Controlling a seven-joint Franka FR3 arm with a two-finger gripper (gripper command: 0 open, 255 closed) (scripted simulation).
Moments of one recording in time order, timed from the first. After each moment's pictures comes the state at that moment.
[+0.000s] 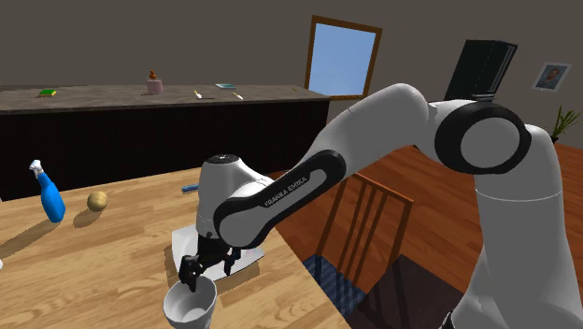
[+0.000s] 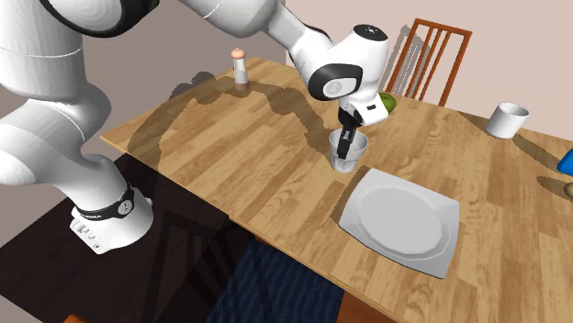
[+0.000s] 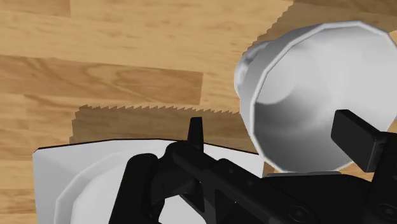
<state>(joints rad) 0.29 0.46 0.38 -1.87 -0.03 2.39 0.65</state>
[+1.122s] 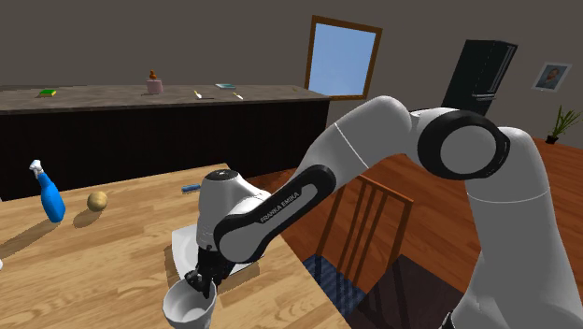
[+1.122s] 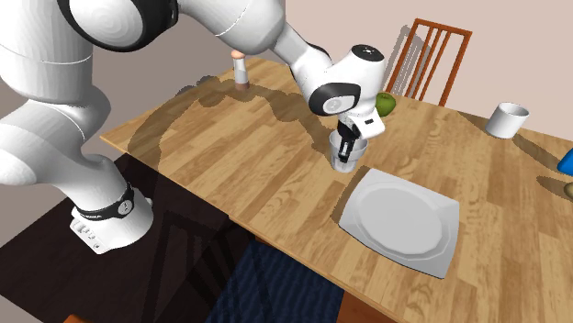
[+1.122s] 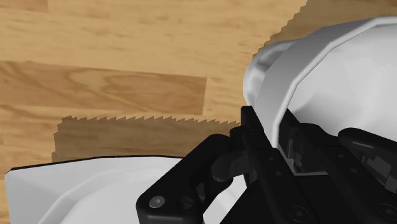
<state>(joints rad) 0.30 0.54 0.36 -1.87 -0.05 2.45 0.65</state>
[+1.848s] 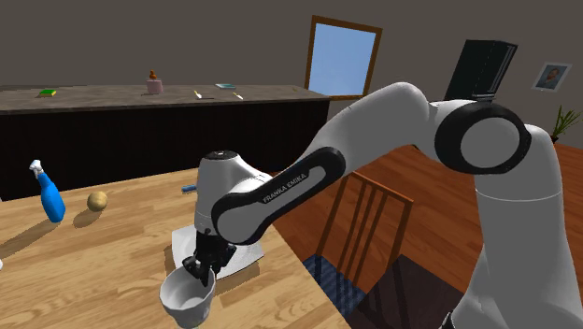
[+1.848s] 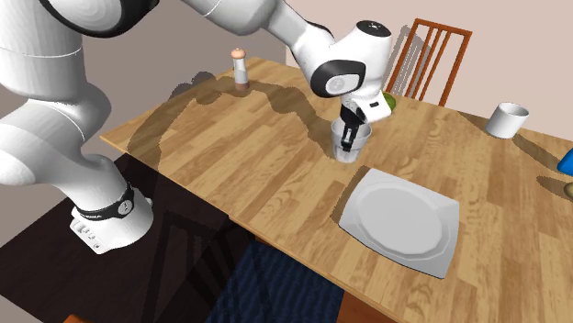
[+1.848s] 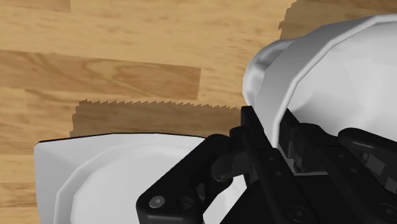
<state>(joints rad) 0.29 0.46 0.38 -1.85 -0.03 2.36 0.65</state>
